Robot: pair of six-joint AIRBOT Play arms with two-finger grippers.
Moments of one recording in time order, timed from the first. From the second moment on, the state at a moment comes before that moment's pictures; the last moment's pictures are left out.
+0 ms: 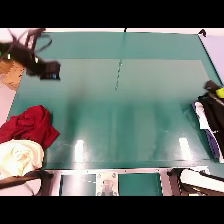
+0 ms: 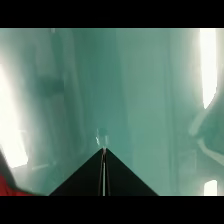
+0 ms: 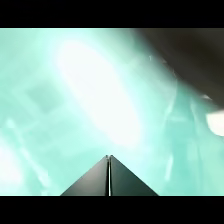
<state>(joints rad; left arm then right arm) -0.06 -1.36 1.56 1.25 -1.49 -1.52 -0.47 -1.31 1.31 -1.32 1.48 1.71</state>
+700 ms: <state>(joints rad) -0.06 -0.85 0.78 1.30 -1.35 -1.57 -0.08 -1.05 0.82 -1.21 1.20 1.66</state>
